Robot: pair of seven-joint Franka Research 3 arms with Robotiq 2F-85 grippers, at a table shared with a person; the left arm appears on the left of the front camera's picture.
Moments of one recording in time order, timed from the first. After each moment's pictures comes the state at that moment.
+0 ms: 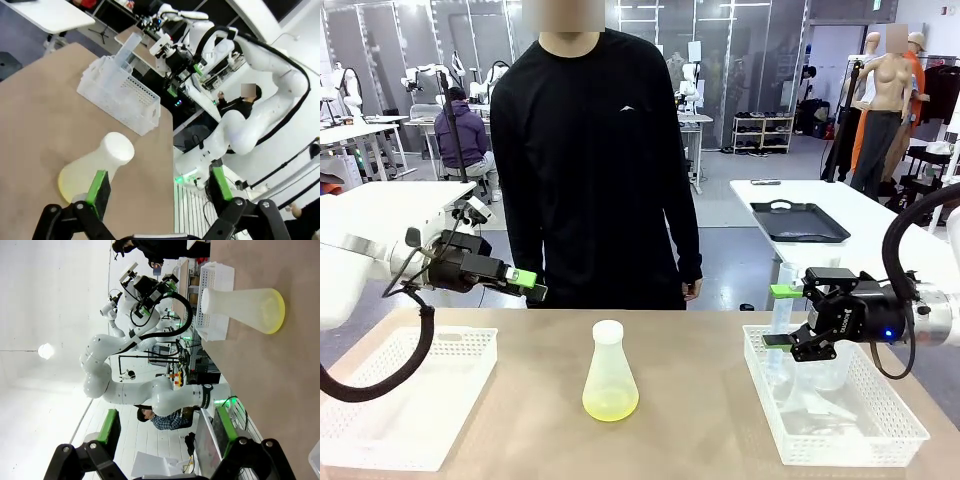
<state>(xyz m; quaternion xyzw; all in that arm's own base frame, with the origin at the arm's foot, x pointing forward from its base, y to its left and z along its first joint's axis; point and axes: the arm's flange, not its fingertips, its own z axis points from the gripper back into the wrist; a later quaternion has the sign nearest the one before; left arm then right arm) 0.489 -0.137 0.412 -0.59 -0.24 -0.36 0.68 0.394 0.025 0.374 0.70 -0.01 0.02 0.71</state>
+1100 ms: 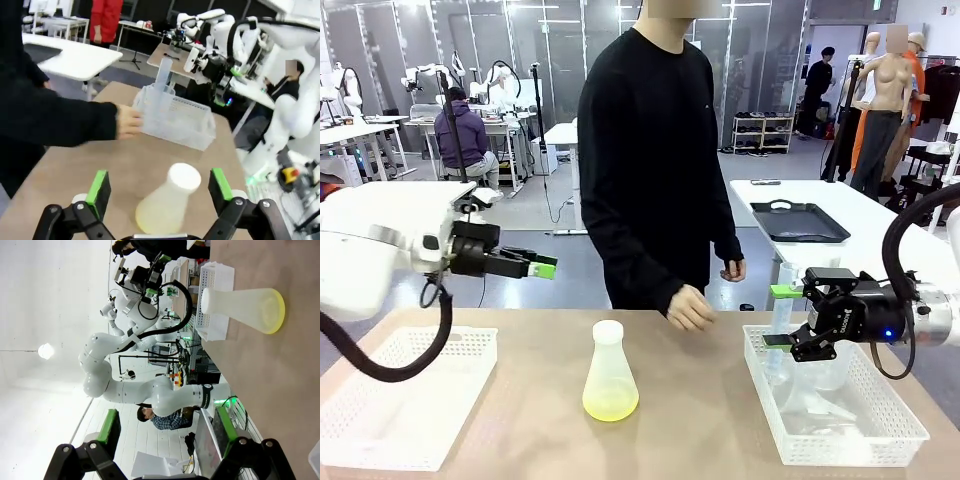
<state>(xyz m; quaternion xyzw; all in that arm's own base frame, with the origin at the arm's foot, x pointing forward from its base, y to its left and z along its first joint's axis) 0.526 -0.153 0.419 -0.47 -0.40 -0.46 0.64 0.394 0.025 0.374 0.70 -0.01 0.02 0.71</state>
